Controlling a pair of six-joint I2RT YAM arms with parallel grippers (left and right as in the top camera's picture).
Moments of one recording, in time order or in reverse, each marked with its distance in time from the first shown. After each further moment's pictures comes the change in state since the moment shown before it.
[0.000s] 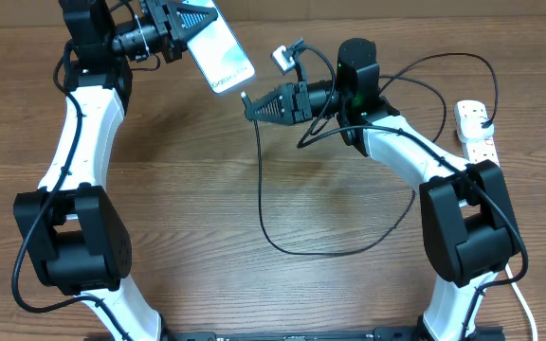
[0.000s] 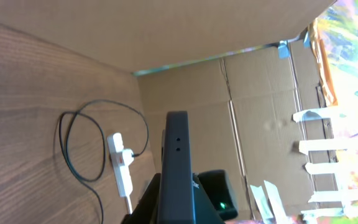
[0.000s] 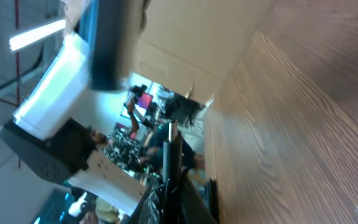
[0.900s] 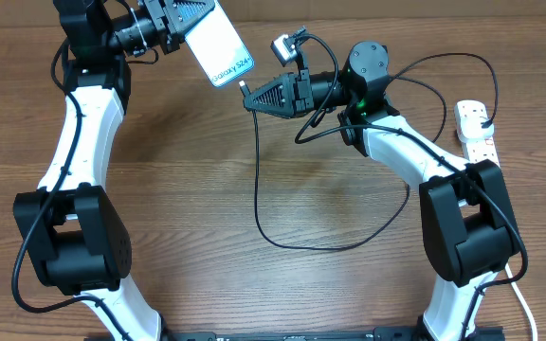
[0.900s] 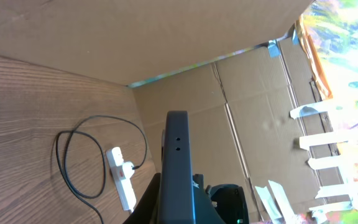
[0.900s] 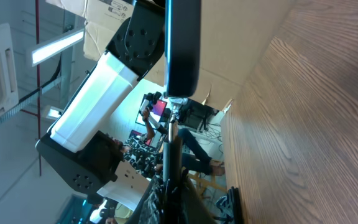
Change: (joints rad) left arm 0.000 0.000 0.000 0.122 -0.013 -0.032; right arm 0.000 0.002 0.000 0.278 0.015 0.315
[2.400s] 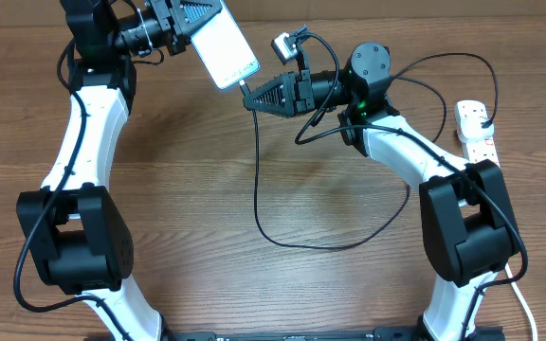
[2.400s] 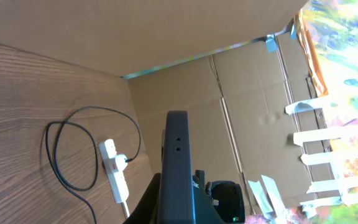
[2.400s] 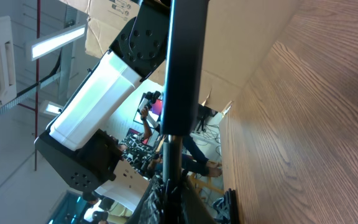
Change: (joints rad) left arm -0.022 0.000 0.000 0.000 0.016 -0.030; right arm 0.000 0.000 0.000 0.037 0.001 0.000
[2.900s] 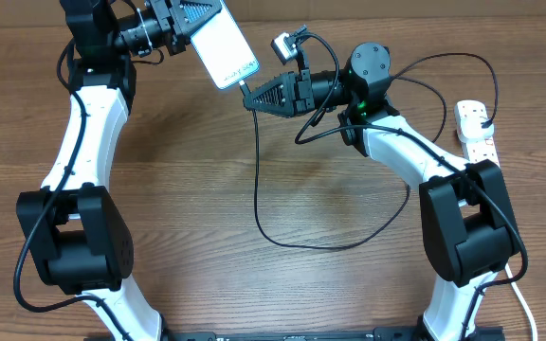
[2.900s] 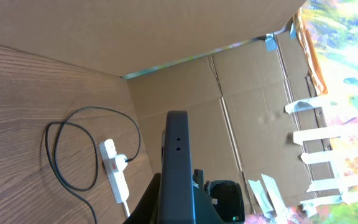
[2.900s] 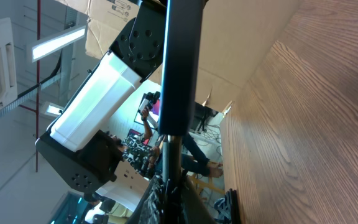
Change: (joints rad) left arm 0.000 0.000 0.000 0.005 0.004 0.000; right arm 0.000 0.000 0.000 0.000 0.003 0.007
